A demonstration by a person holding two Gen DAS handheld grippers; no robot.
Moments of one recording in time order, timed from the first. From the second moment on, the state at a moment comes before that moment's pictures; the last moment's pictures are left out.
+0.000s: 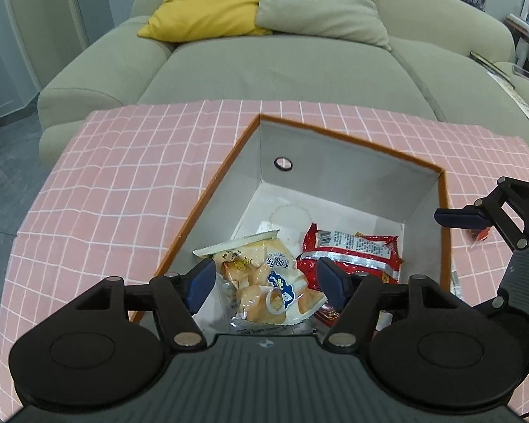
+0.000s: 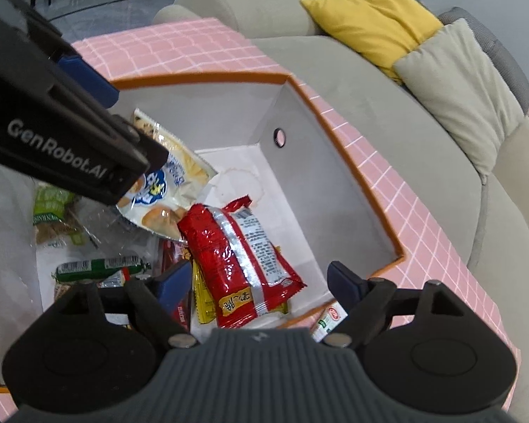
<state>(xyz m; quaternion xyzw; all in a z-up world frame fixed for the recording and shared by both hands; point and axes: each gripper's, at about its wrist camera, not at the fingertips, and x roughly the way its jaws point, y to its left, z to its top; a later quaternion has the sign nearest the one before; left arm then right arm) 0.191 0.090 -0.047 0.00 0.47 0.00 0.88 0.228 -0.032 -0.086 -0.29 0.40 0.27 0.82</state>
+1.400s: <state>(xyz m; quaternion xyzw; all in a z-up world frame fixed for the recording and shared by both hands) 0.065 -0.001 -0.013 -0.09 0.38 -0.06 0.92 0.080 -0.197 -0.055 -0.03 0.36 0.12 0.93</state>
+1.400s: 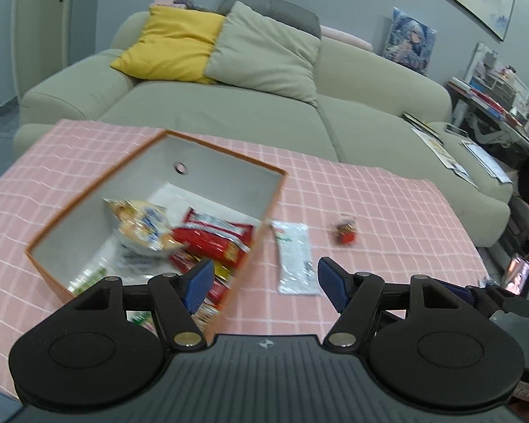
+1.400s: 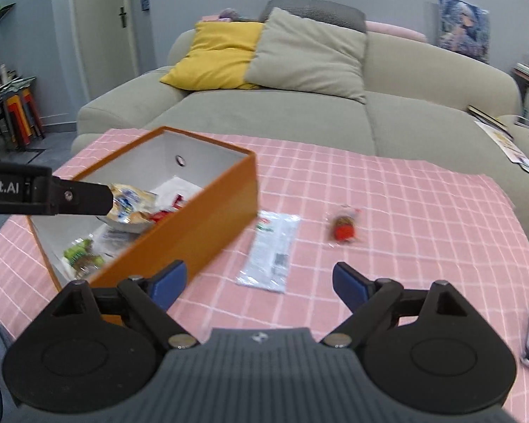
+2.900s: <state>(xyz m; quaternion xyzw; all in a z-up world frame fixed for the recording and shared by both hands) 0.201 -0.107 -0.153 -0.07 0.46 0.00 0.88 0.223 -0.287 -0.152 -0.05 0.38 0.14 0.91</state>
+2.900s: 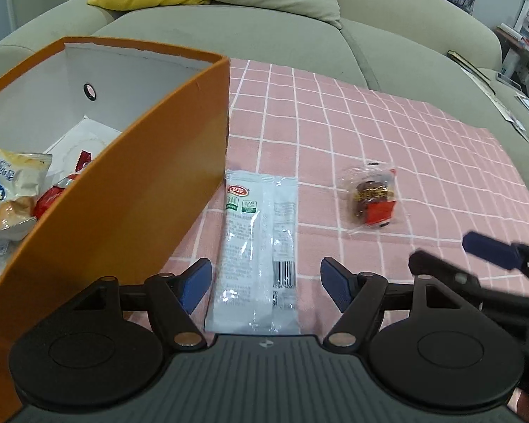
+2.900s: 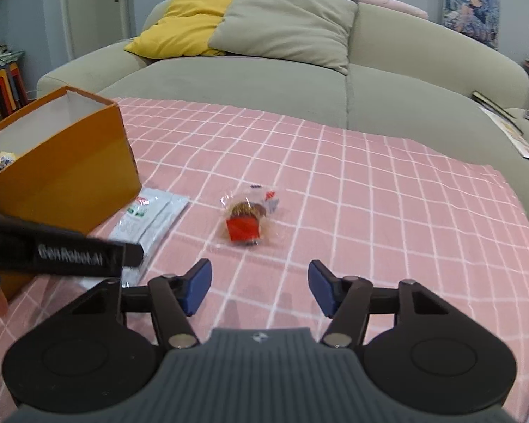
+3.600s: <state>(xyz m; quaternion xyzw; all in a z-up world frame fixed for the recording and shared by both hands) 0.223 -0.111 -0.173 -0.05 0.46 -0.02 0.89 0.290 -0.264 -0.185 -0.03 0.41 0.16 0.90</state>
